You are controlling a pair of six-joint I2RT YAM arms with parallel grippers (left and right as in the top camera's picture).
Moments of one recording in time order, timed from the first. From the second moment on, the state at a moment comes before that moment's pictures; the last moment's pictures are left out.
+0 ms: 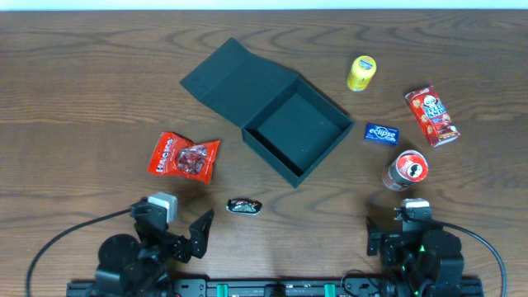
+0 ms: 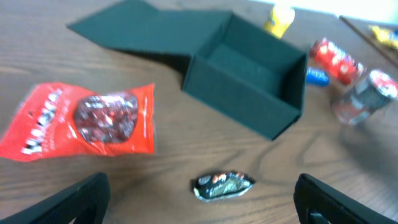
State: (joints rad) left arm -0.24 0.05 0.42 -0.82 0.27 -0.23; right arm 0.04 0.01 0.36 -1.07 -0.02 -0.01
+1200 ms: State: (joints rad) left arm -0.24 0.70 0.91 -0.90 0.28 -0.28; right arm 0.04 0.12 0.48 -0.68 -0.10 -0.02
